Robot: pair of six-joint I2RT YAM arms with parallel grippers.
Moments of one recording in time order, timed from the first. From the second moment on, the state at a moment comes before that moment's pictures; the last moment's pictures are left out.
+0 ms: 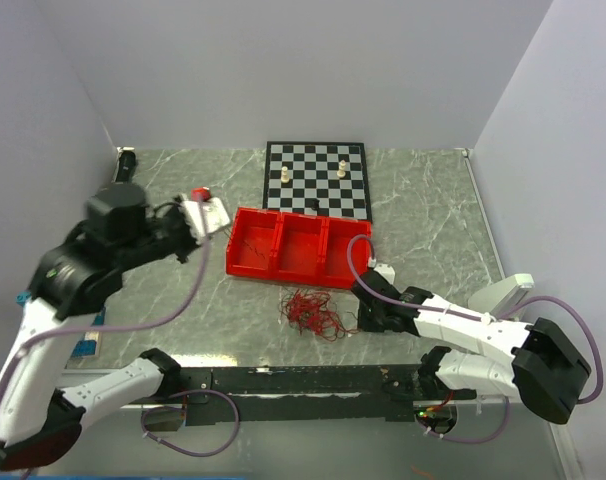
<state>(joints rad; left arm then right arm) -0.57 0.96 1.49 -0.99 0.26 0.58 0.82 1.08 0.48 -0.54 0.19 0.85</state>
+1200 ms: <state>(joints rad) -0.57 0.99 1.92 0.02 -0.44 0.56 0.82 1.16 0.52 -0.58 0.23 0.95</state>
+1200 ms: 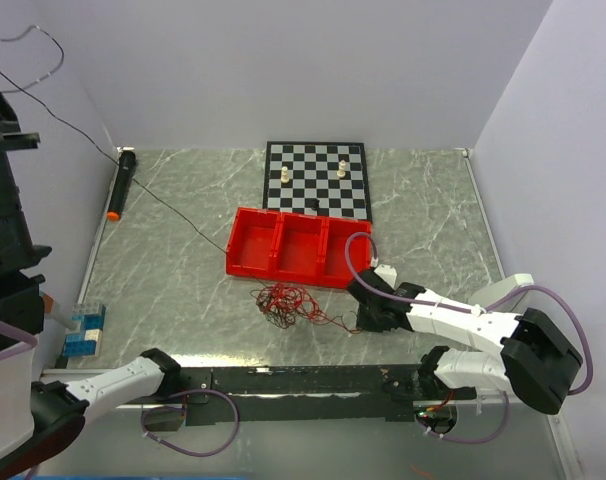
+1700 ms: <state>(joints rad) -0.56 1.06 2.02 -0.02 -0.46 0.65 0.83 1.09 0.49 -0.60 0.25 0.97</state>
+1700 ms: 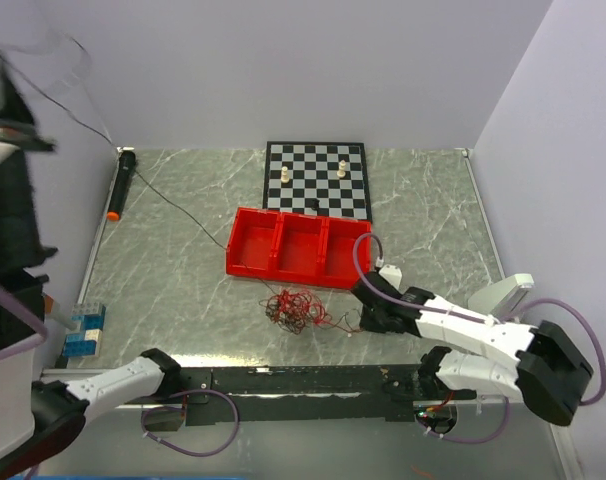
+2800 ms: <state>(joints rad) -0.56 0.99 1.72 -0.51 -0.14 0.40 1.01 1.38 0.70 0.33 -0.22 0.31</state>
